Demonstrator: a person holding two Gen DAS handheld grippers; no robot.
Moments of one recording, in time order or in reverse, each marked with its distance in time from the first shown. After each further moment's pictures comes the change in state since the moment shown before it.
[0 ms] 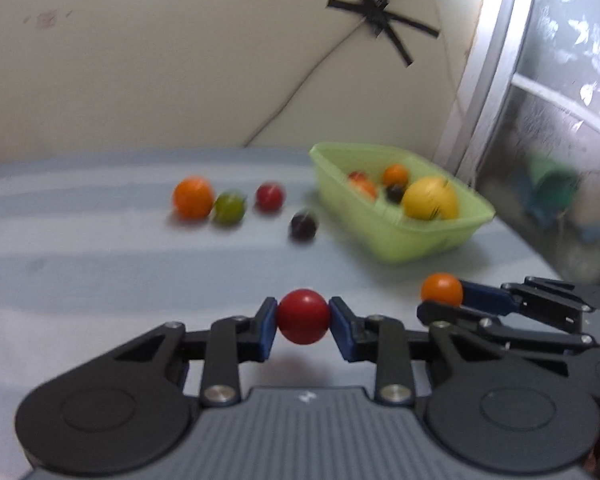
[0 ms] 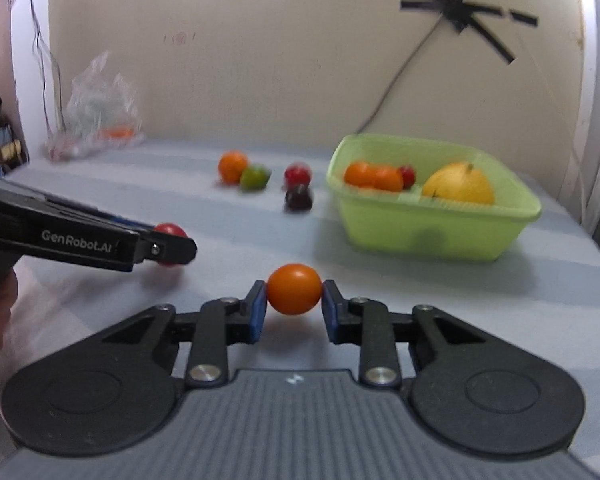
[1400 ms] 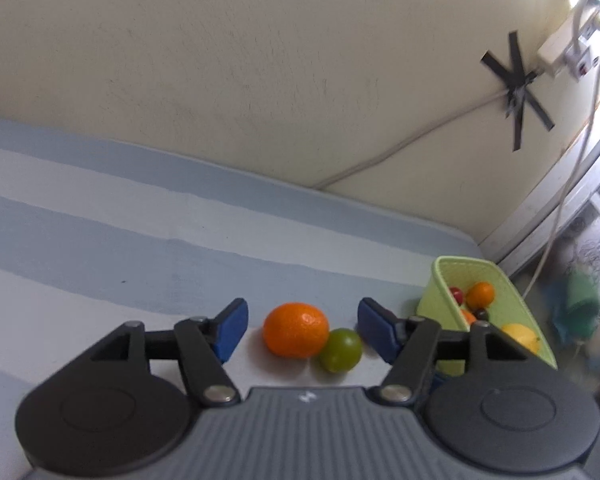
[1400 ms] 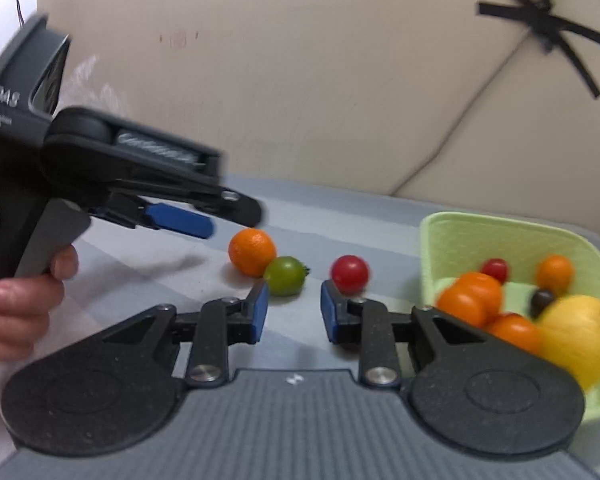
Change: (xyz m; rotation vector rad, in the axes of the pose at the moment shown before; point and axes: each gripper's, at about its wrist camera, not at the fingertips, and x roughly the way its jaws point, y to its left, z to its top) left arm 0.093 0.133 0.084 -0.299 0.076 -0.058; right arm 0.124 0.035 0.079 -0.045 0.049 0.047
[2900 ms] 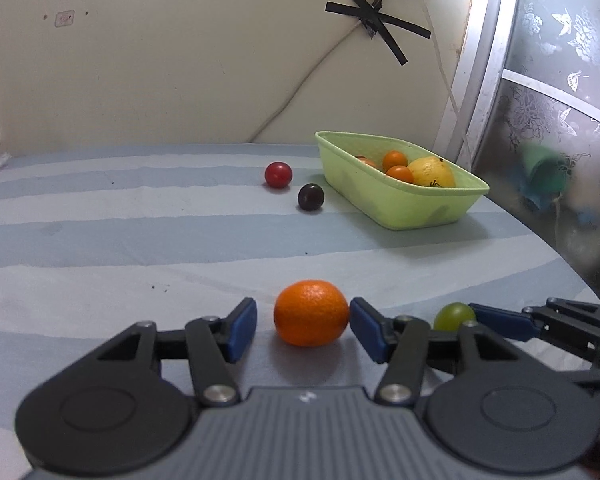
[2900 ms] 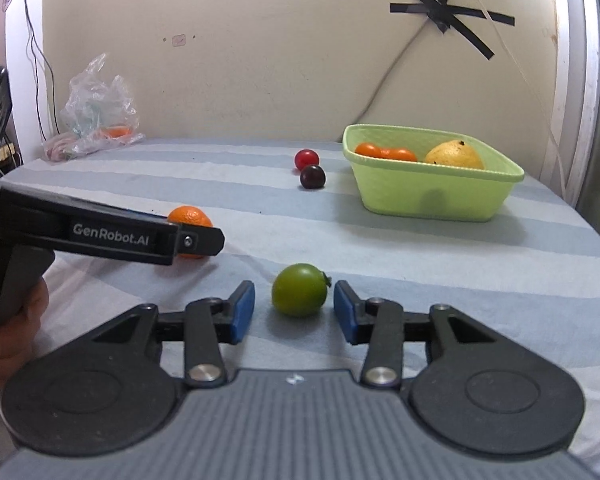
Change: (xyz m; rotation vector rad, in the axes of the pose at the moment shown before) left arm -0.095 -0.085 -0.180 0.308 -0.114 0.068; right arm -0.147 0.002 -0.120 0.053 -0.050 -0.107
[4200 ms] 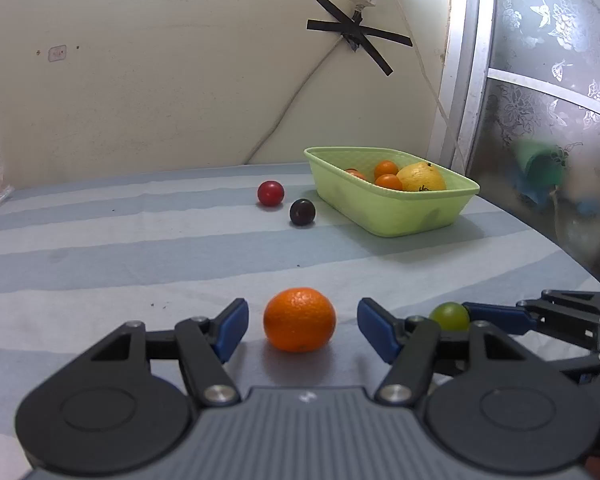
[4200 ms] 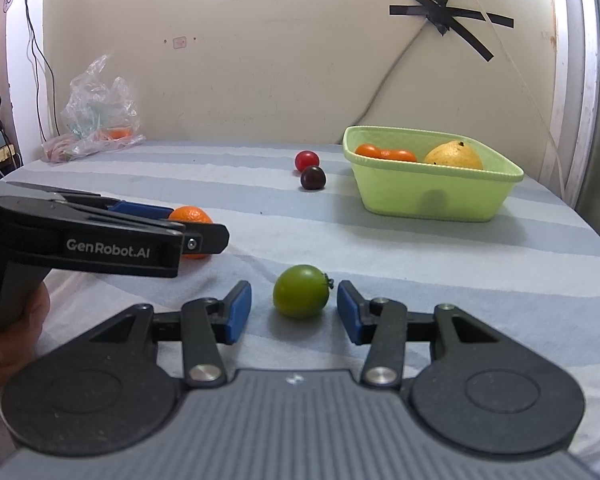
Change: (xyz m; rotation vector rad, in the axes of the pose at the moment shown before) left arm -0.007 -0.013 -0.004 0.077 -0.061 0.025; right arm -0.001 -0.002 -0.001 0.007 -0.007 0.006
